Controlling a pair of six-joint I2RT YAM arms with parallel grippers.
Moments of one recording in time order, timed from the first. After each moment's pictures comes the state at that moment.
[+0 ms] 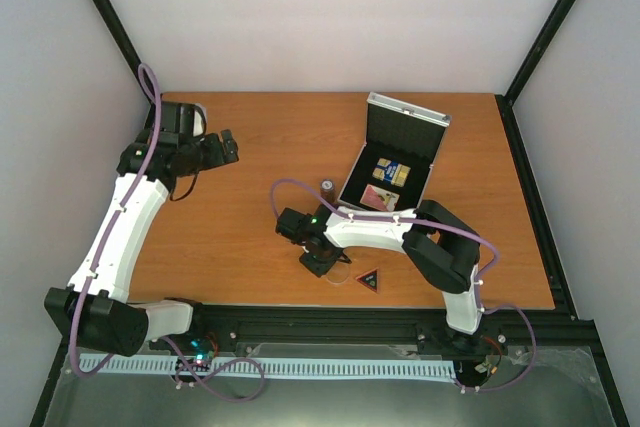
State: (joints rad) left arm -0.17 1.25 1.34 -0.91 0.03 -0.42; right arm 1.10 1.94 1.31 -0.87 0.10 0.21
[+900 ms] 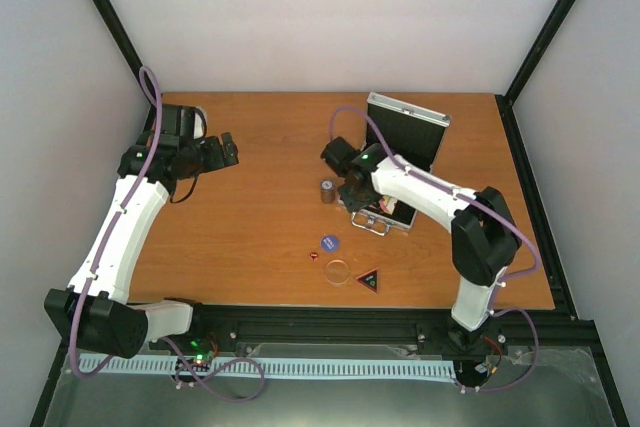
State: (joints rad) left arm -0.17 1.24 1.32 -0.91 0.03 -0.42; right arm 0.78 1.80 1.46 -1.02 0.28 0.25
